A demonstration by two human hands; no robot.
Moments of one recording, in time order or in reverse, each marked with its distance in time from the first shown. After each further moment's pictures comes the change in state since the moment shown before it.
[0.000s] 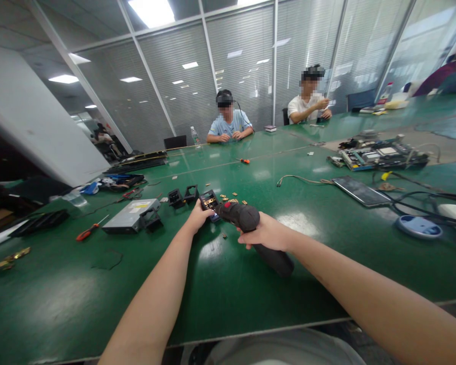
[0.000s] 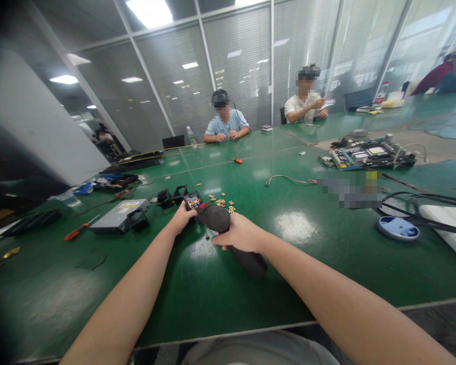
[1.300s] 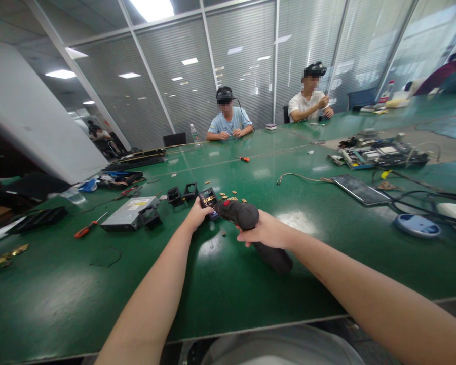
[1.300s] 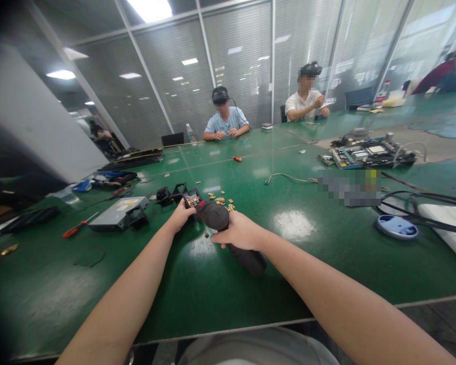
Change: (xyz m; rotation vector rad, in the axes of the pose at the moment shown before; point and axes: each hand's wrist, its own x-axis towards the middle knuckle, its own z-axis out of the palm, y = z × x) left_hand -0.003 0.006 0.004 -0.031 0.003 -0.027; right_hand -0.001 0.000 0.000 -0.008 -0.005 0.000
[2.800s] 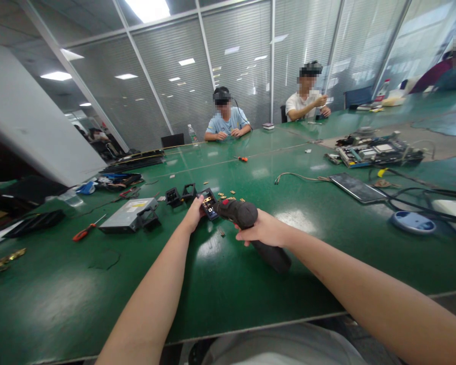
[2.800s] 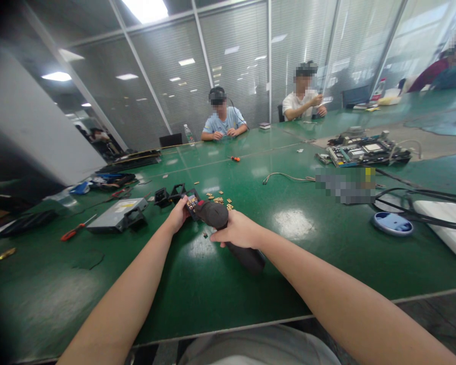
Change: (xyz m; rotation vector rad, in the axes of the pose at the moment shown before) left_hand 0.007 -0.004 0.001 -0.227 -0.038 -0.121; right_hand -0.001 -0.007 -0.001 0.036 0.006 -0.016
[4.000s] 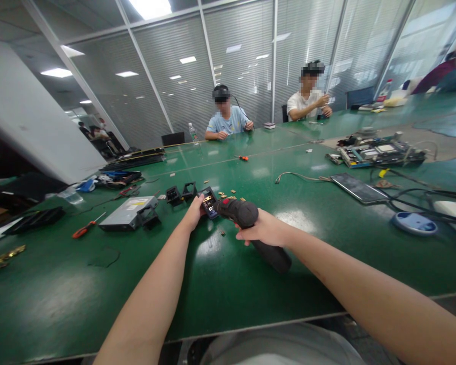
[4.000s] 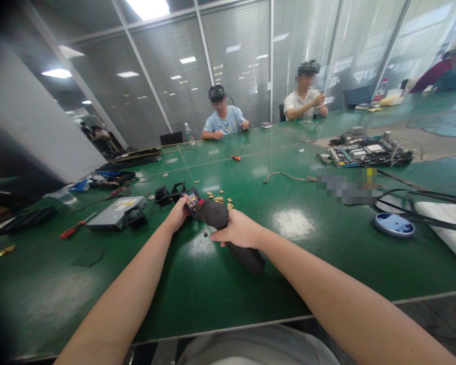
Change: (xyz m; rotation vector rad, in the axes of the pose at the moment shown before) left_hand -0.002 0.000 0.000 -0.004 0.007 0.014; right_hand -0.001 0.000 0.001 0.000 0.001 0.004
